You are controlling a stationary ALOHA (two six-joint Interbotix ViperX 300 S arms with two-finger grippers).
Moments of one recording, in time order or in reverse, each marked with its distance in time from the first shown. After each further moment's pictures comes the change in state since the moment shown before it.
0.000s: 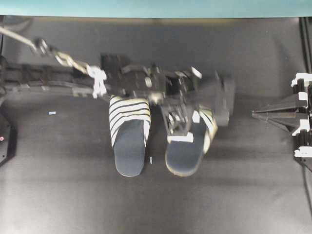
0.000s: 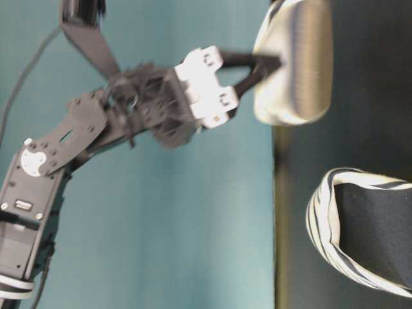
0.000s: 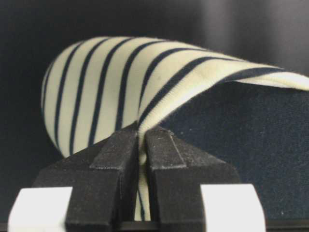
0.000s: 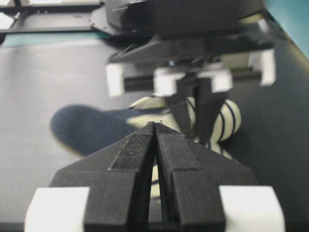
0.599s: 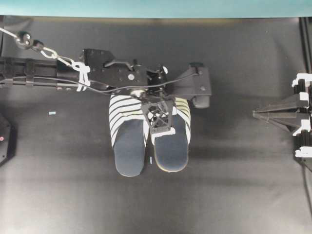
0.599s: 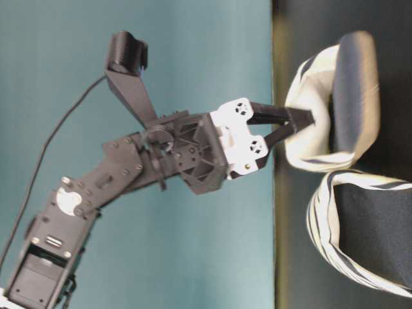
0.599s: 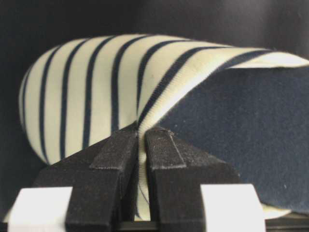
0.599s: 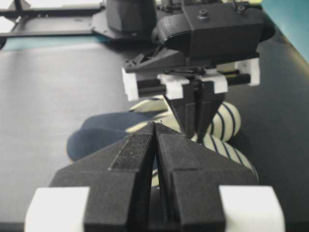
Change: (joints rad) left arm 0.014 -0.052 0.212 -0.002 -0.127 -0.064; right arm 0.000 -0.008 0.006 0.002 -0.011 0.000
